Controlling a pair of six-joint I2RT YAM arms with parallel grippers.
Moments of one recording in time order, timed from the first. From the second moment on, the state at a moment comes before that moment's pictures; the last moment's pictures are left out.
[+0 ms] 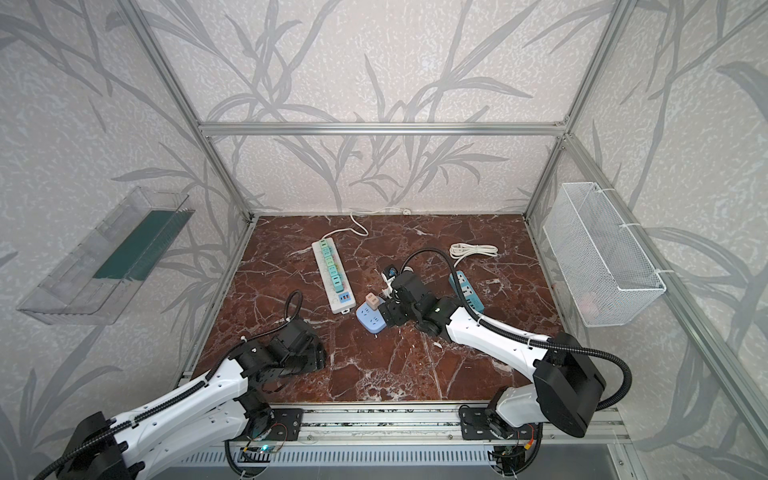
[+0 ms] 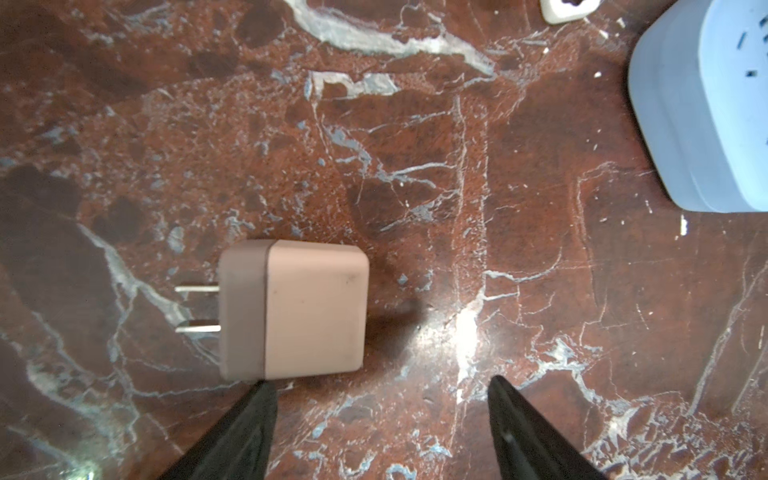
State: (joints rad) left arm -0.70 0.88 0.43 -0.71 -0.11 -0.88; right arm 0.82 1.39 0.91 -0.29 0.17 0.14
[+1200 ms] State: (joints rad) left arm -0.60 1.11 0.66 -0.62 -0.28 -0.72; right arm 0.82 1.37 0.85 -0.23 0.22 0.15
